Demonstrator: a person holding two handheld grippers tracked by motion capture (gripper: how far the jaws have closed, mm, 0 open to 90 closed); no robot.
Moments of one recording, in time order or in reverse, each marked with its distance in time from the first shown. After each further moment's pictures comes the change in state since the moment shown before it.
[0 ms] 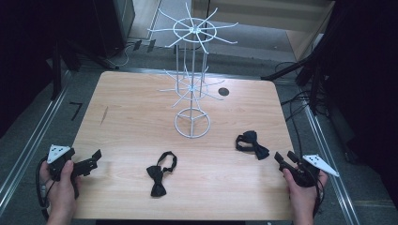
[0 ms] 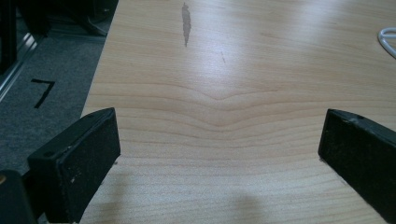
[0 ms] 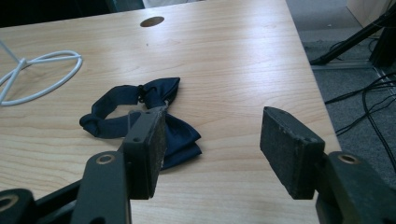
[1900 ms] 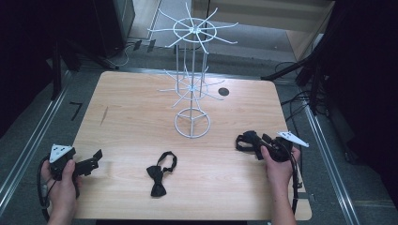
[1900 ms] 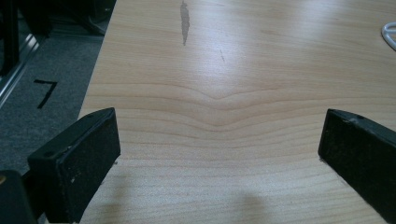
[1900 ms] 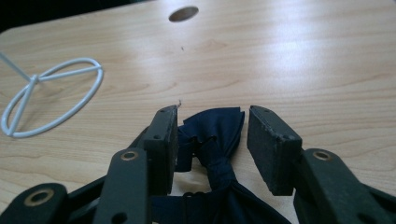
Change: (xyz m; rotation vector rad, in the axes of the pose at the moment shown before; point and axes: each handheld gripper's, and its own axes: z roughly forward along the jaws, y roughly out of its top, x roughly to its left) left arm -0.002 0.001 0.002 0.006 0.006 0.017; right arm 0.038 0.029 0.082 0.096 0.080 0.054
